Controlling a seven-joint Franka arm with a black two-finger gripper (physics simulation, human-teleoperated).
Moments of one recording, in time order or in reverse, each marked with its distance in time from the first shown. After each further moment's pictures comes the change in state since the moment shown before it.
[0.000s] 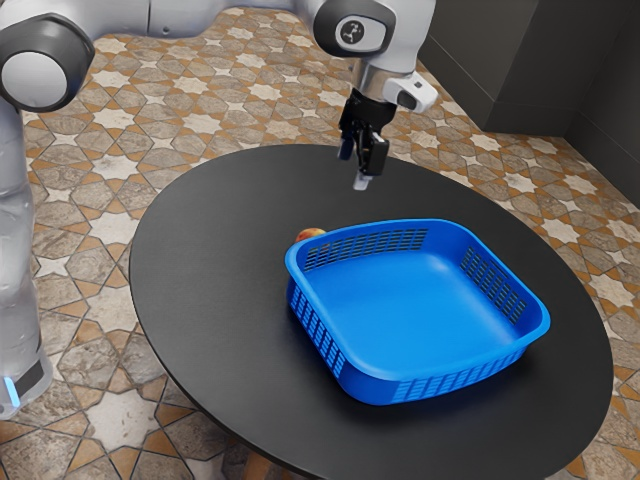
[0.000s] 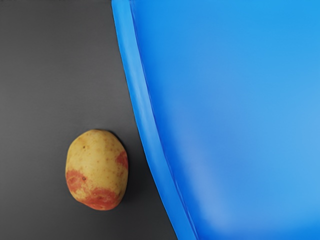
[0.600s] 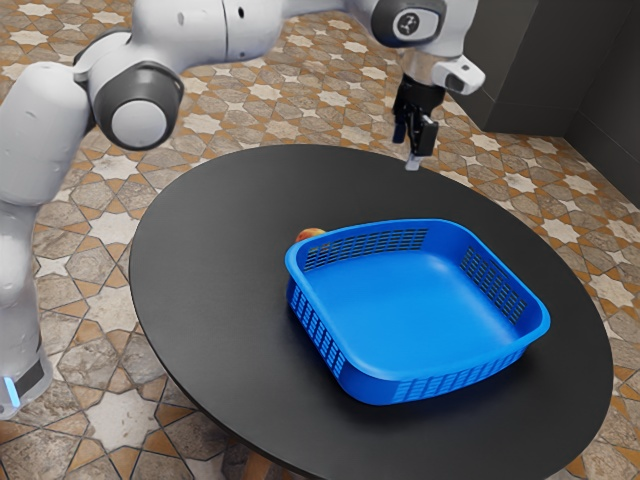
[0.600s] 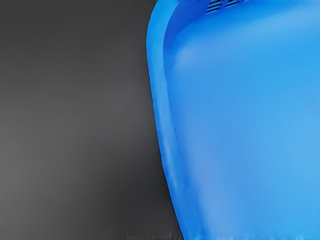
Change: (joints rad) arm 0.038 0.375 0.031 0.541 -0.017 -0.089 0.152
